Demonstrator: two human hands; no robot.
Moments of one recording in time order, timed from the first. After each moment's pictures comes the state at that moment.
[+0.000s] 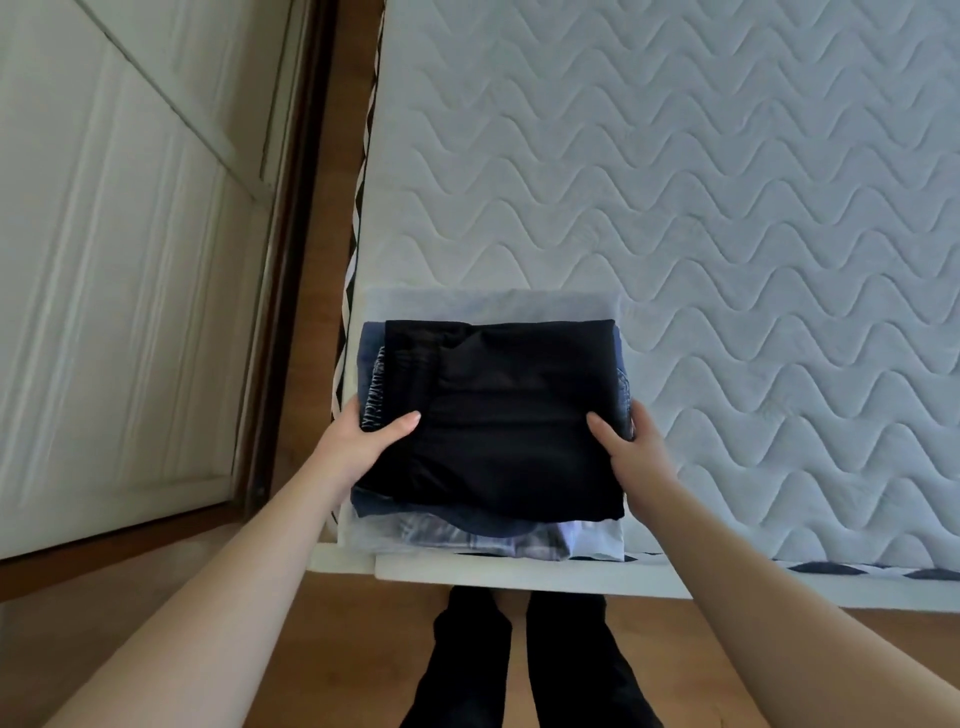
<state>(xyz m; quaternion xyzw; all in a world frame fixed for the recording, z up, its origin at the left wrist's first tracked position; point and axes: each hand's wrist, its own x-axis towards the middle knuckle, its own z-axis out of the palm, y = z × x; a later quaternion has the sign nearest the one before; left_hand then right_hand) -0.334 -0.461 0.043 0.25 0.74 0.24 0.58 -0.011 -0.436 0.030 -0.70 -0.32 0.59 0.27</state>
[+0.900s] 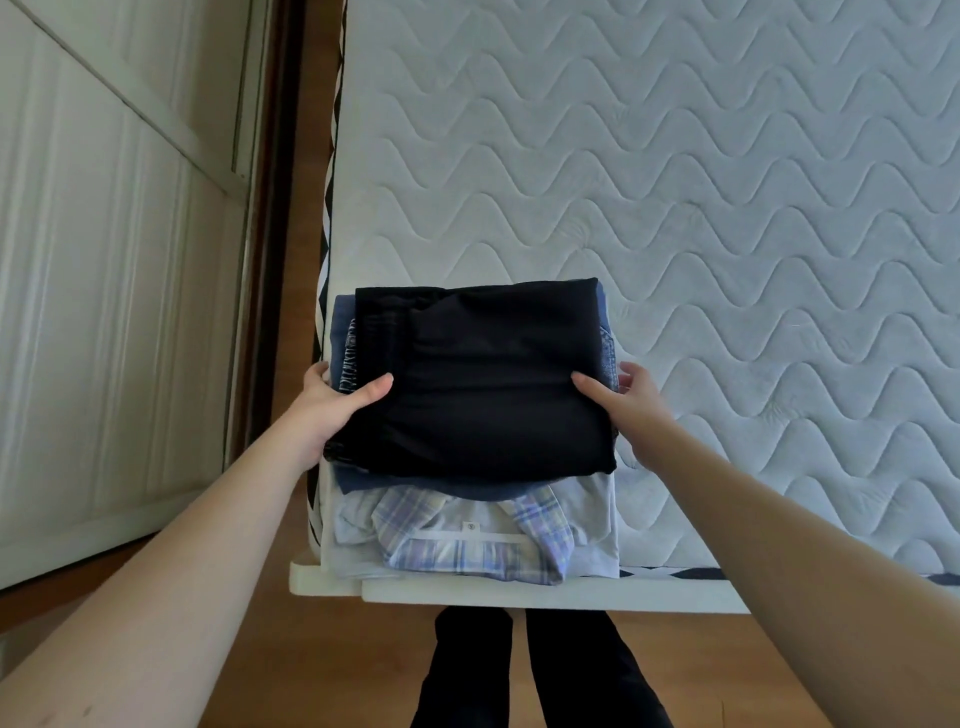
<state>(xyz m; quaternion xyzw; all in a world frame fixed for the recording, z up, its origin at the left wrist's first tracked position) -0.356 -0.393 0.012 0.17 0.77 0.19 0.59 0.011 -0.355 -0.017 -0.75 -0.31 0.57 0.14</state>
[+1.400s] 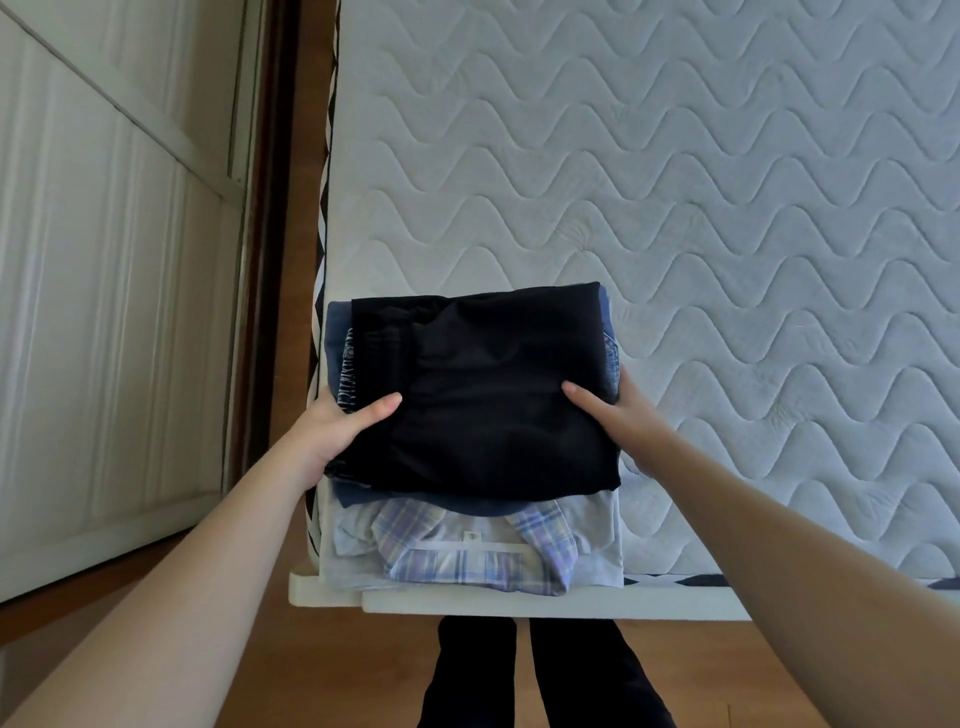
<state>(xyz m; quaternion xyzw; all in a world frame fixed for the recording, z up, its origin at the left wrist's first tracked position) -0.346 -0.401 0.018 0.24 0.73 0.20 0.61 0.004 -0.359 -0.008 -0.65 -0.35 0.65 0.16</state>
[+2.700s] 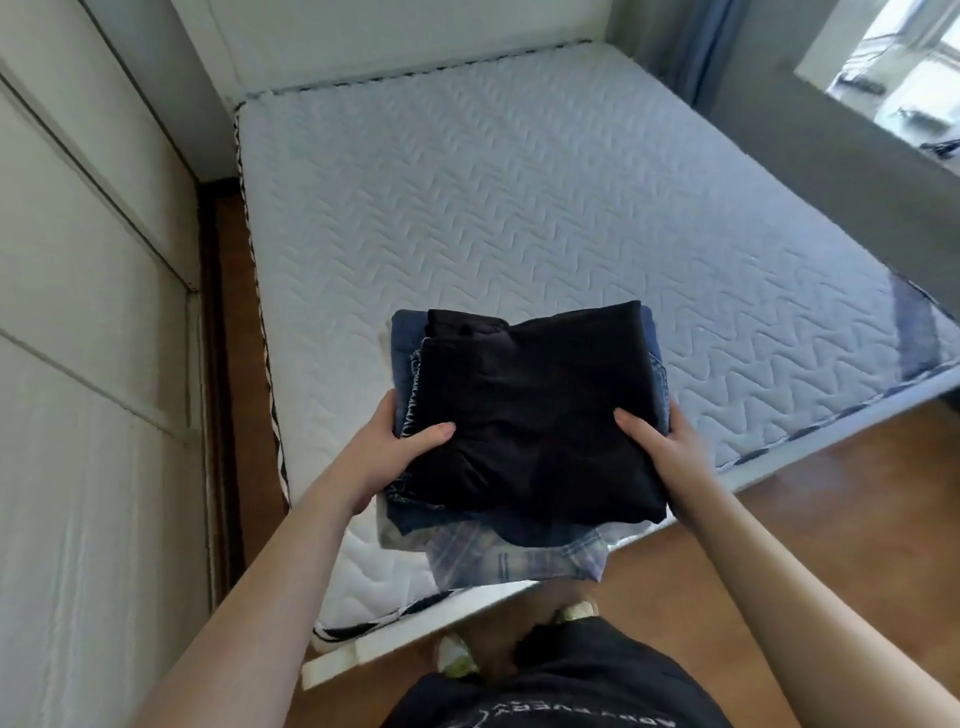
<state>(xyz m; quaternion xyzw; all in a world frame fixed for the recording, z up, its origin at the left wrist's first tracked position) -0.178 -0.446 0.360 0.52 0.53 0.22 0.63 0.139 -0.547 0.342 -0.64 -0.28 0.48 0.53</state>
